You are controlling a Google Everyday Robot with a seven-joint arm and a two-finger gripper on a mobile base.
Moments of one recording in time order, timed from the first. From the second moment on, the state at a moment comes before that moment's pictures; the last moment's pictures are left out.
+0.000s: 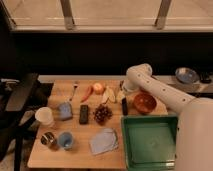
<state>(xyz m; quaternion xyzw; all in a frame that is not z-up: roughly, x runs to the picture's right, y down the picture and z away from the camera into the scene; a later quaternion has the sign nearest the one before) 0.136 0.052 0.934 -0.27 0.02 0.46 0.85</state>
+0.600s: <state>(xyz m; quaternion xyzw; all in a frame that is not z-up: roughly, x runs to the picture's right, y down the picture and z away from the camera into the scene) 0.145 0.070 0.941 -0.28 0.03 0.46 0.84</state>
